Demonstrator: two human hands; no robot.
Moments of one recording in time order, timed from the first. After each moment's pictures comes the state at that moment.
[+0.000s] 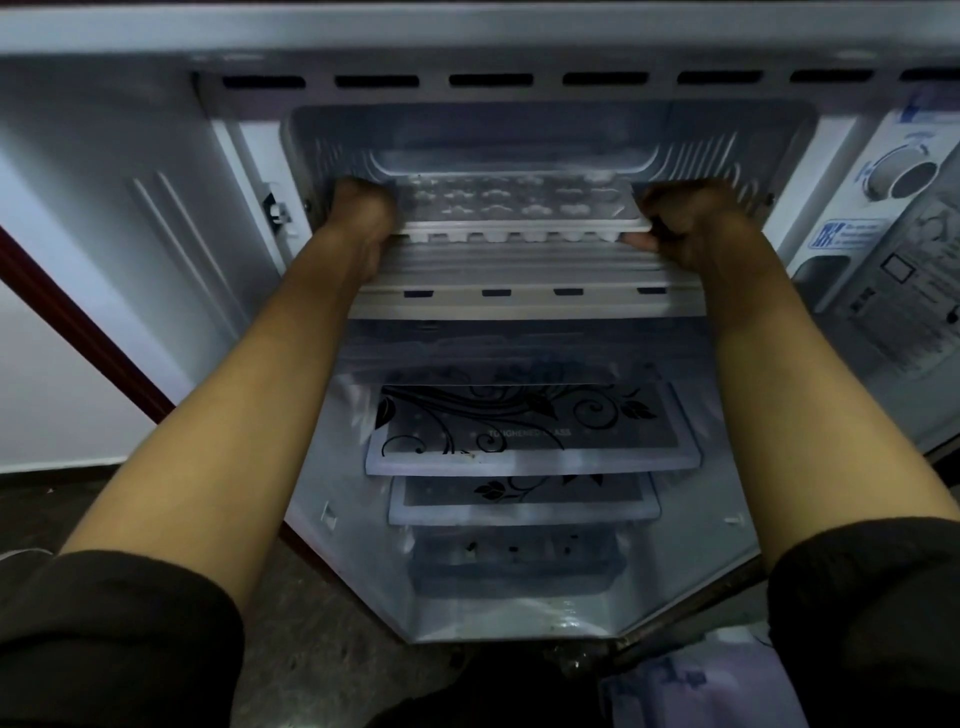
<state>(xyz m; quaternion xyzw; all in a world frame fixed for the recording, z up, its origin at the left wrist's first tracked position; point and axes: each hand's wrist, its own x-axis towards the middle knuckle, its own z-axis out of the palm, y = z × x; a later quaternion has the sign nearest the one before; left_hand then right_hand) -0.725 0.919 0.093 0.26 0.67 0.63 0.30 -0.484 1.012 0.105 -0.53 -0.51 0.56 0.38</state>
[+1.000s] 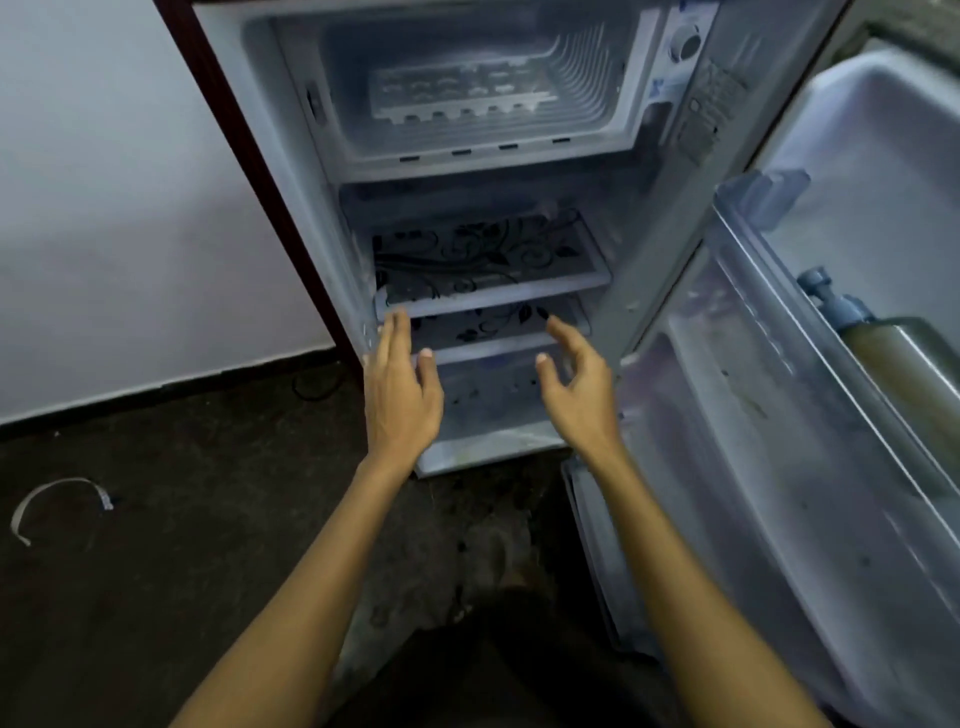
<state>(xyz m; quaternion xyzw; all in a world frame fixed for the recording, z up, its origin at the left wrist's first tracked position) -0.578 0.576 0.025 0.50 0.75 0.39 0.18 -0.411 0.626 0.016 -0.54 -0.62 0.43 0.37</state>
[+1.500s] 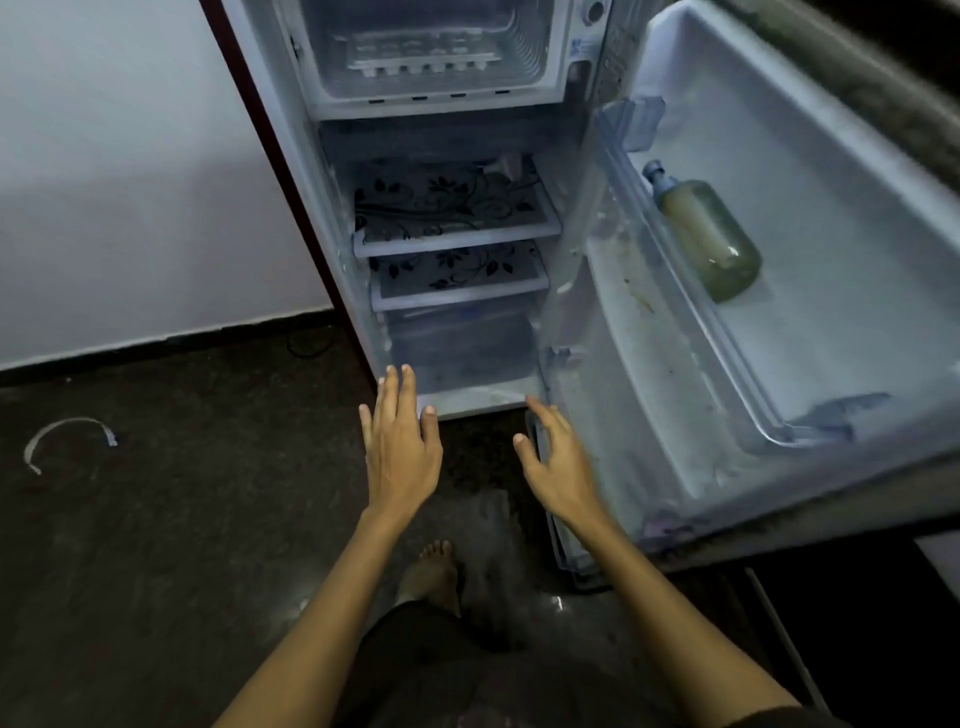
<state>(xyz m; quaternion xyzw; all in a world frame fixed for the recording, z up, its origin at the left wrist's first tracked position) -0.445 0.395 -0.009 0.50 0.79 0.32 0.16 -0.275 0.441 -0.042 -0.54 -0.68 0.41 0.27</state>
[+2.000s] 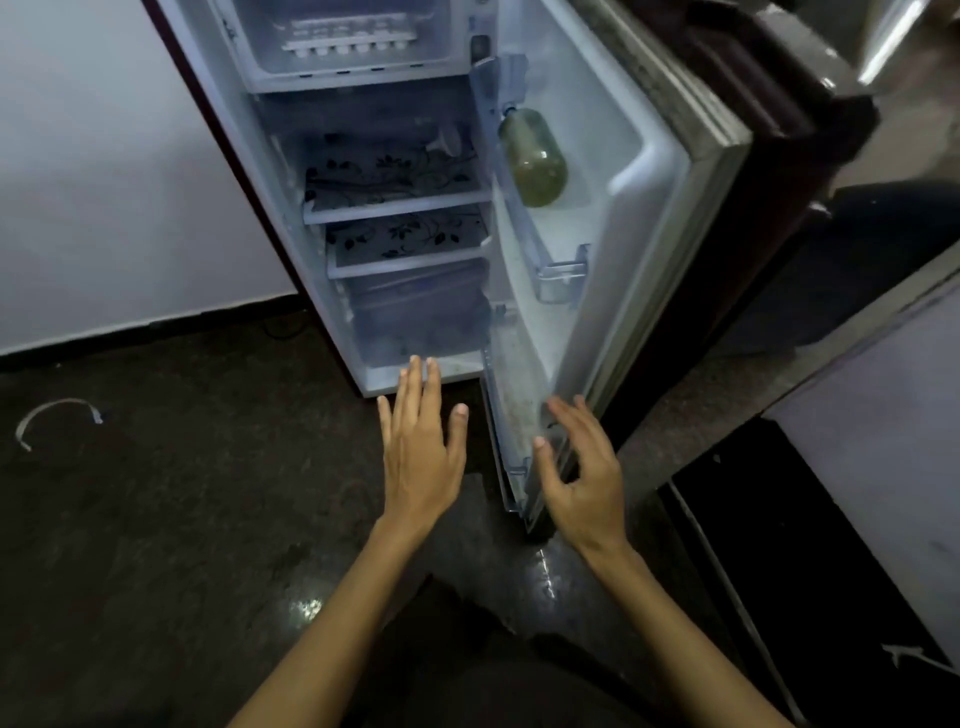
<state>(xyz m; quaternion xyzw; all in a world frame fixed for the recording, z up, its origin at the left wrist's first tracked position) -0.259 0.290 0.014 0.56 0.75 0.34 0.12 -0.094 0.309 -0.014 -0.50 -0.69 0.28 0.43</state>
